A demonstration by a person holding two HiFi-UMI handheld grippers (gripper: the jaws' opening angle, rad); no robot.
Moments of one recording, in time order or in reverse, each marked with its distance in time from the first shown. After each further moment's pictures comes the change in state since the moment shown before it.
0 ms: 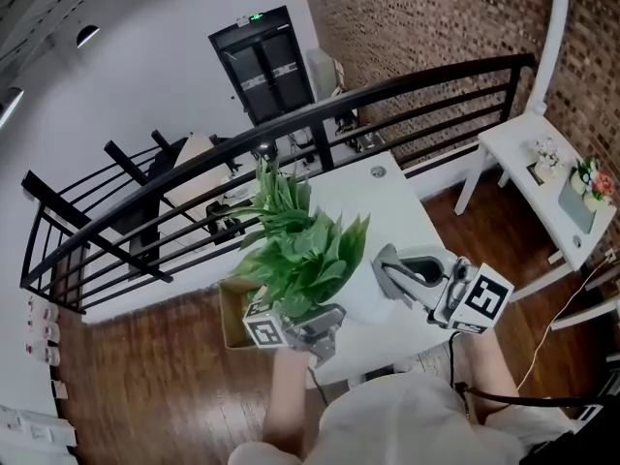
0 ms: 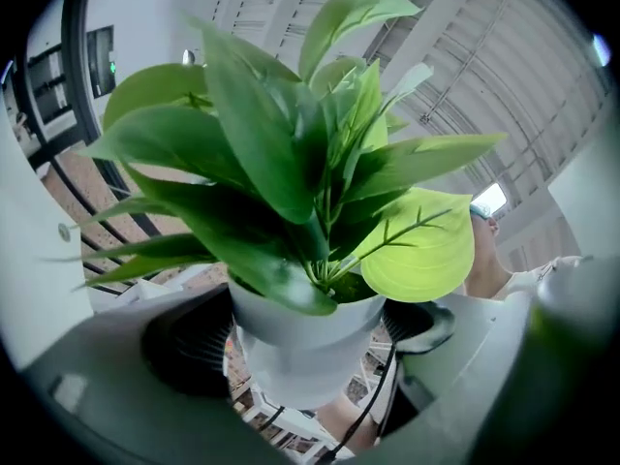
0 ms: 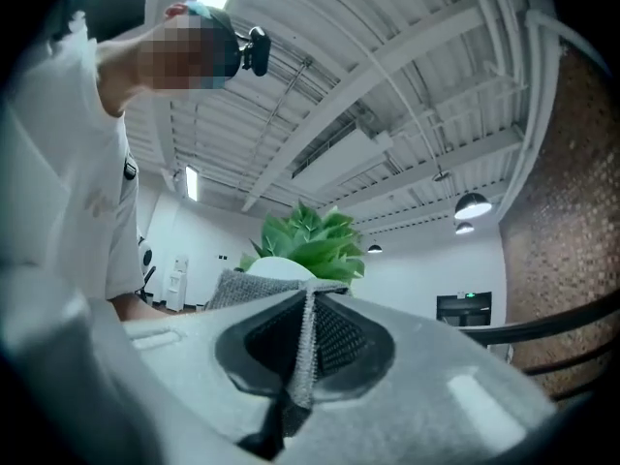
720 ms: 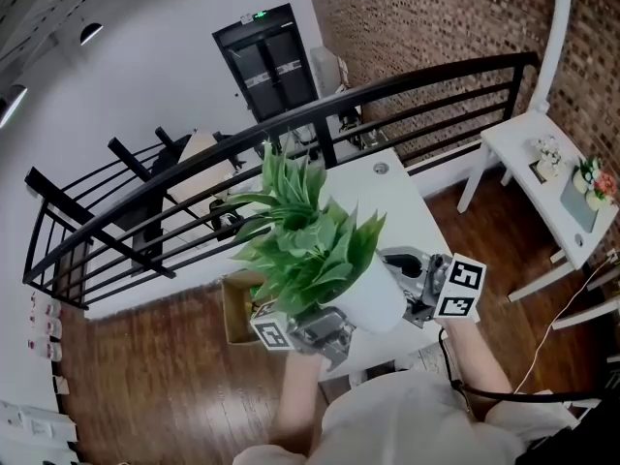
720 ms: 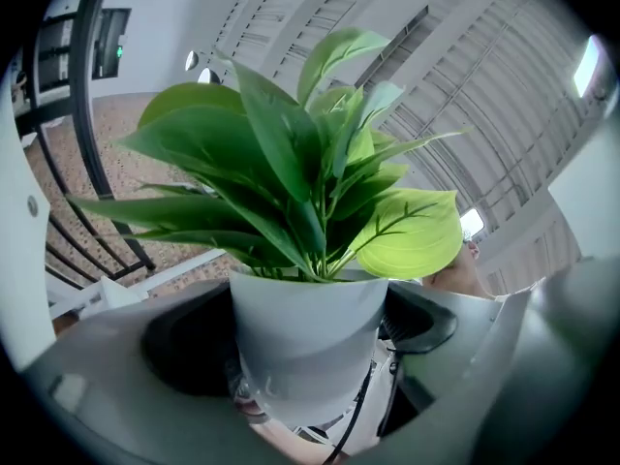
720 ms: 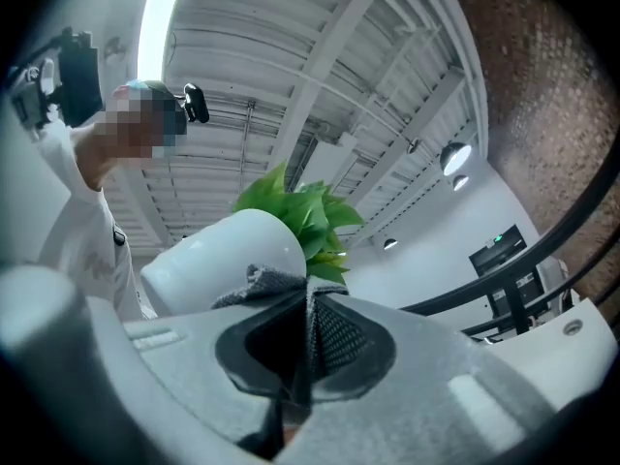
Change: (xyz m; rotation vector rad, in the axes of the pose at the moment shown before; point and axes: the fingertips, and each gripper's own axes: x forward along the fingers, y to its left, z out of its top) left arm 0.023 -0.038 0.012 -0.050 -0.134 -0.152; right arm 0.027 -0.006 -0.034 0.432 -0.160 0.115
